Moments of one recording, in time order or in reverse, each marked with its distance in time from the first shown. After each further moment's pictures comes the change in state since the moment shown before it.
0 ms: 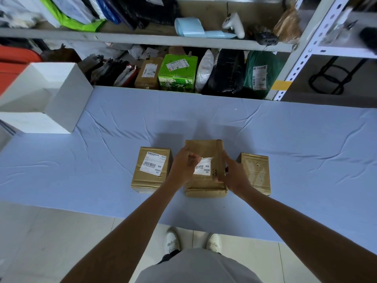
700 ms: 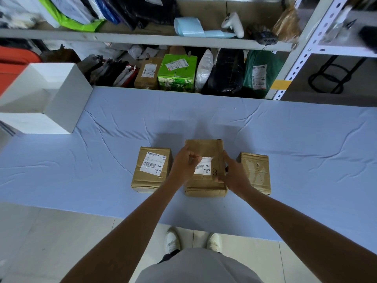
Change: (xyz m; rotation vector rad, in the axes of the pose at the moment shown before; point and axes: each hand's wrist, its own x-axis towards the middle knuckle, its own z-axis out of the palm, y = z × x) left_hand 0.001 0.004 -0.001 0.029 -0.023 -0.042; right_hand -0.001 -0.002 -0.001 -0.013 -0.020 0.025
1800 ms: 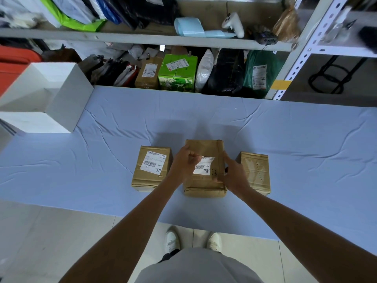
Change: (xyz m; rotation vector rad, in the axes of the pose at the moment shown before) left_hand -0.009 0.014 -0.011 0.011 -0.047 0.035; right_hand -0.004 -0.002 0.004 0.022 0.045 0.028
